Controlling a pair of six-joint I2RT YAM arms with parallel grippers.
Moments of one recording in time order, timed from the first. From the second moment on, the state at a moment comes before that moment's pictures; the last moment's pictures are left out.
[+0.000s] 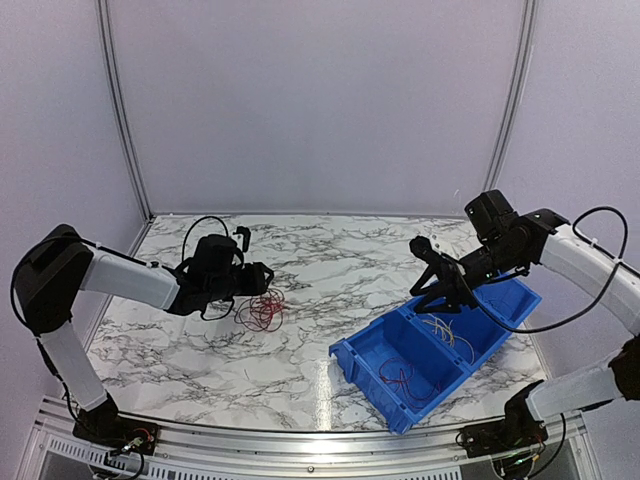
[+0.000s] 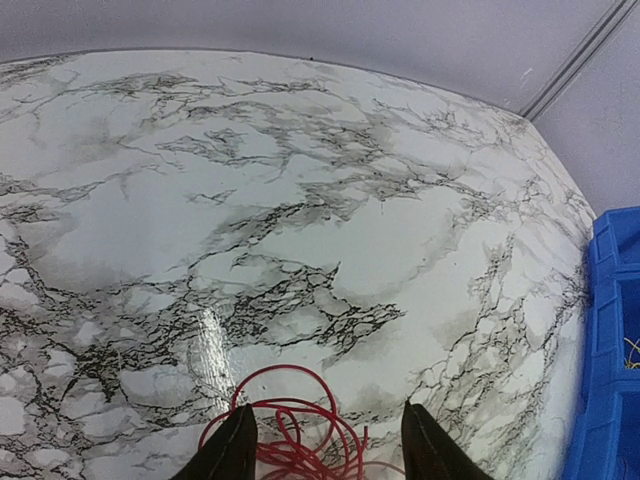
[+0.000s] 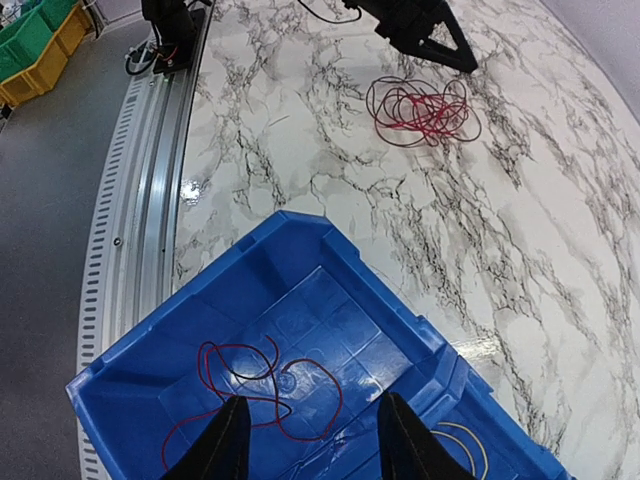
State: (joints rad) left arm -0.67 1.75 0.85 0.37 -0.10 -0.49; right arm 0.42 1.22 1.12 -0.99 -0.78 -0.84
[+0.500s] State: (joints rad) left arm -0.67 1.66 0.77 0.19 -0.07 -0.46; right arm 0.49 1.49 1.22 -0.69 -0.68 -0.68
